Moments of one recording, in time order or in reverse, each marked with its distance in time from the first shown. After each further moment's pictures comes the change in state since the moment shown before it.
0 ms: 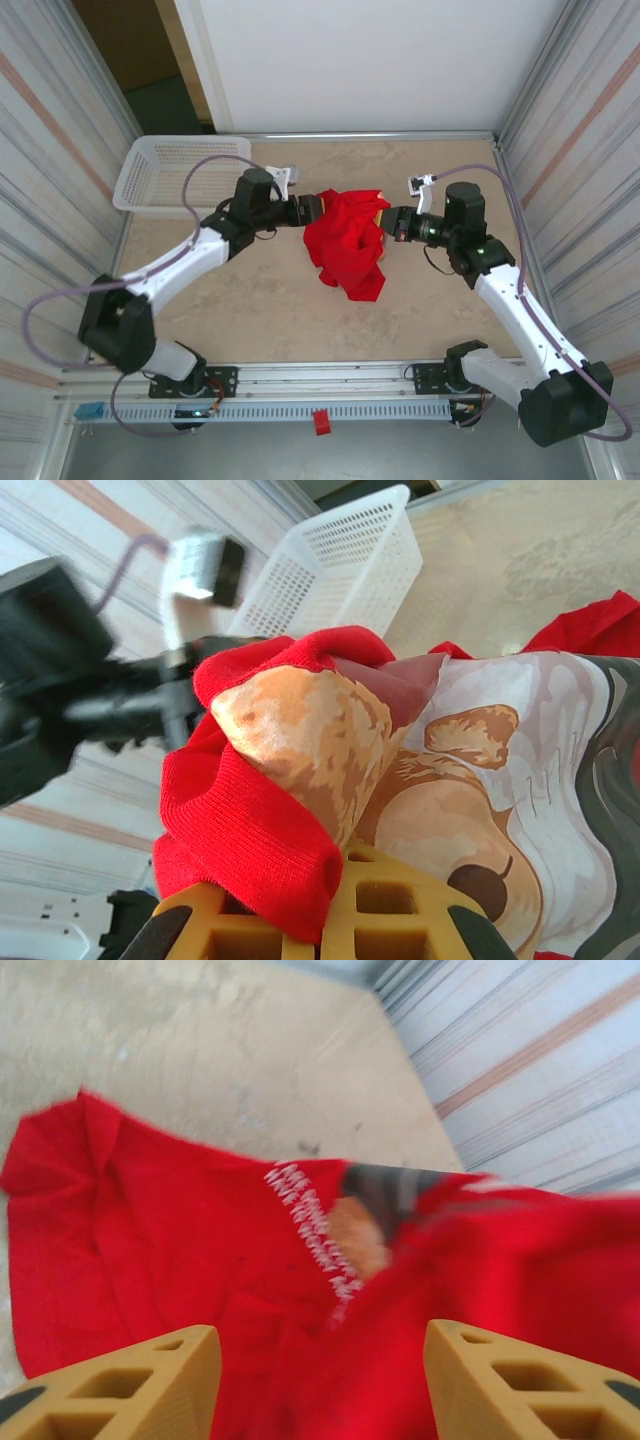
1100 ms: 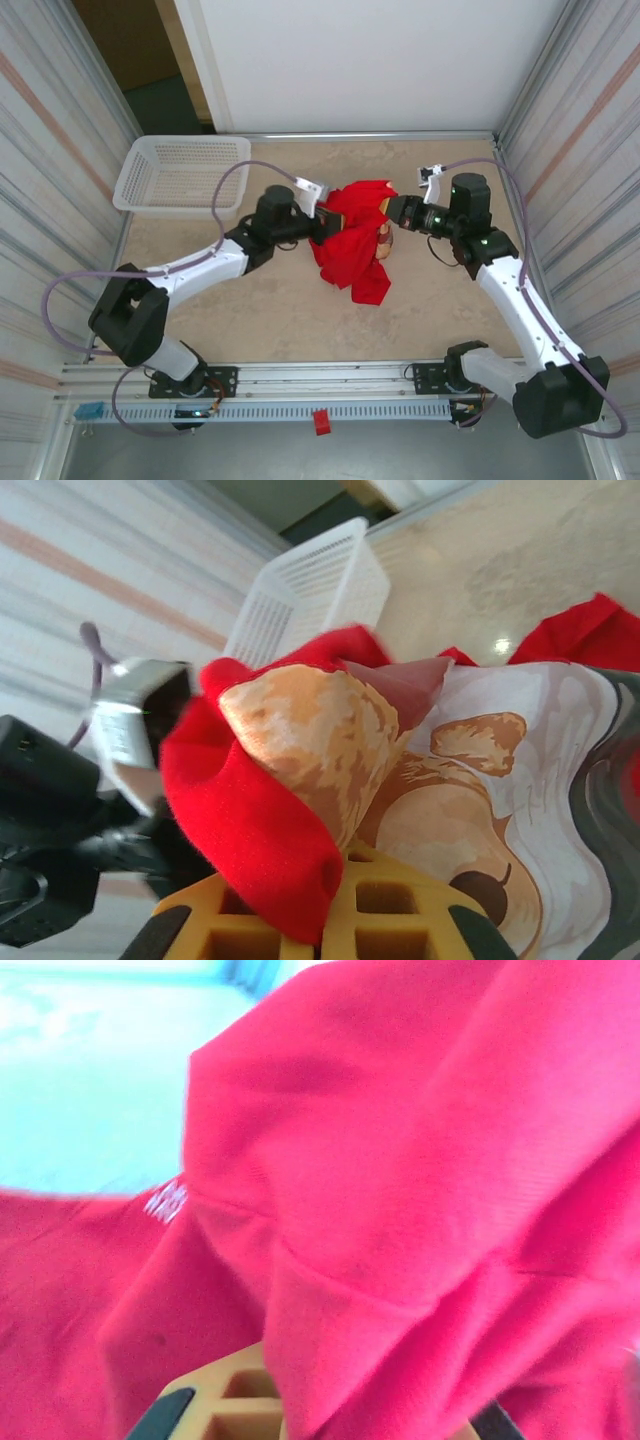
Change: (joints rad) left arm -0.056 0.123 -0.081 0.359 0.203 0.119; right arm -0.078 0.056 0.050 -0.014 0.013 0.106
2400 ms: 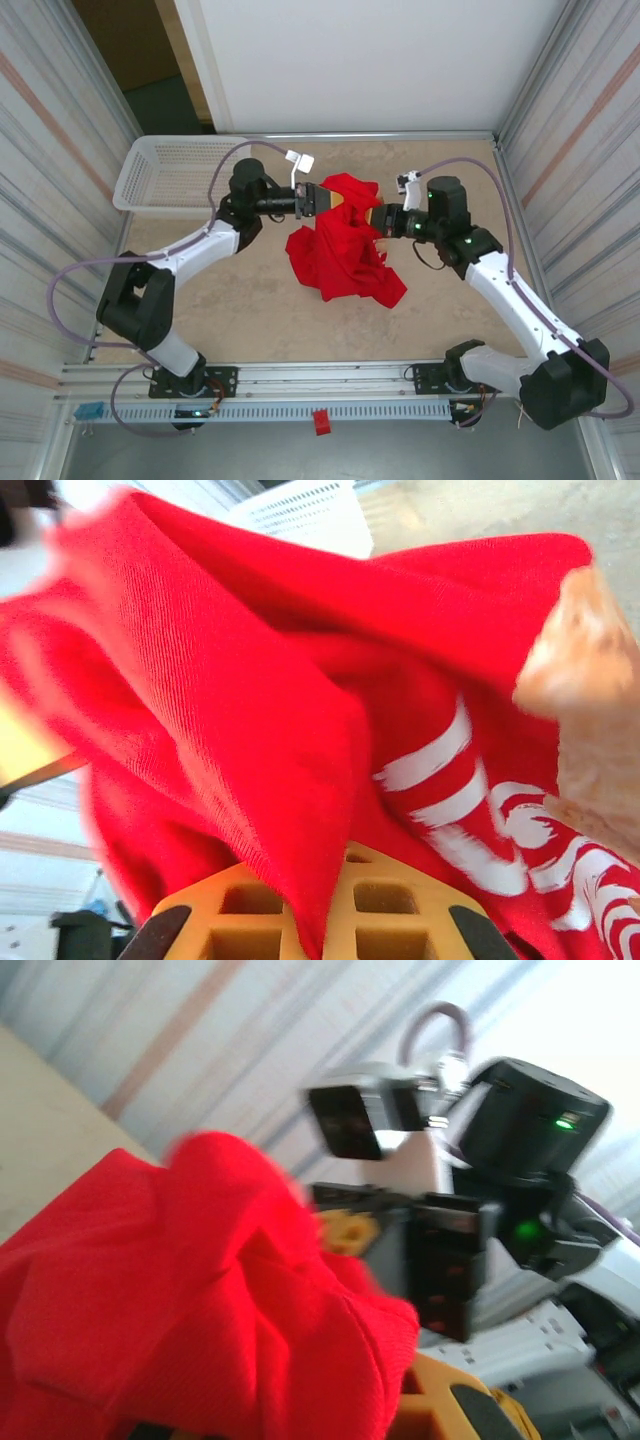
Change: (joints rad) left arm 0.170 0.097 0.093 0.273 0.505 -0.353; right arm 0.146 0.023 0.011 -0.033 0.087 -0.142
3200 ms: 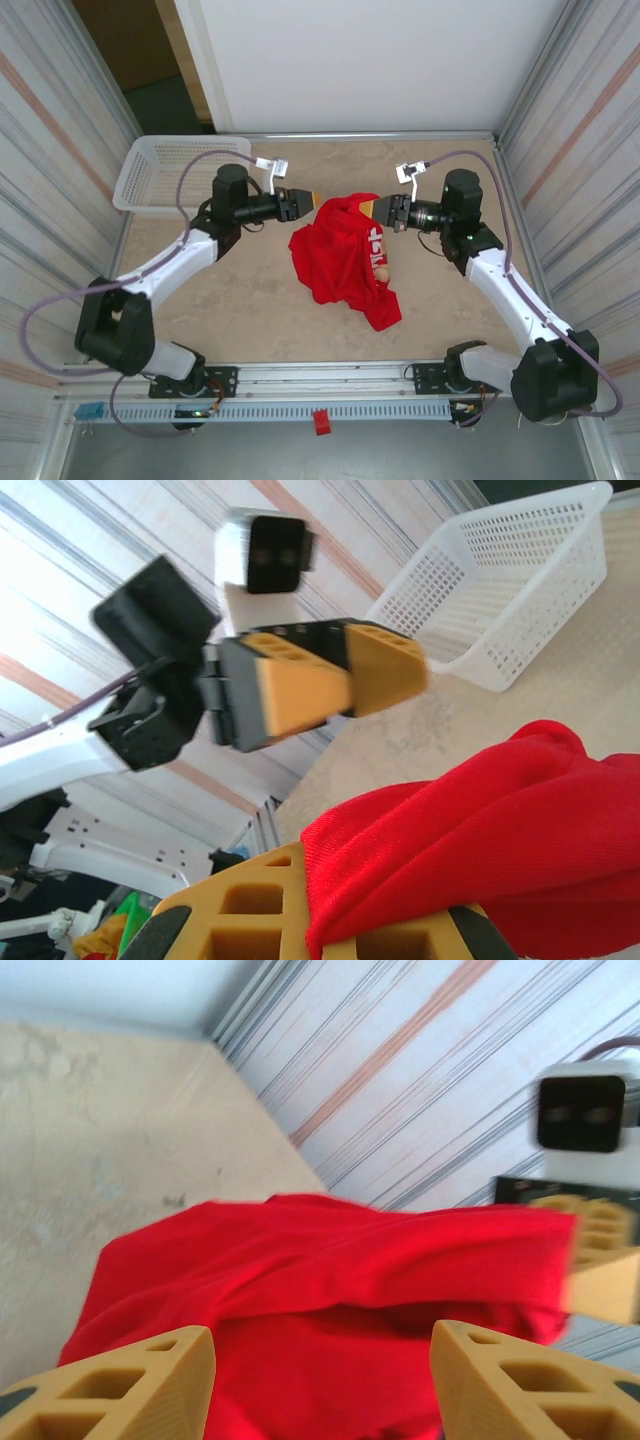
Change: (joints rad) left arm 0.028 -0.237 -0.085 -0.338 -0.313 0.192; right arm -0.092 0.064 -0.061 0.402 -0.430 0.126
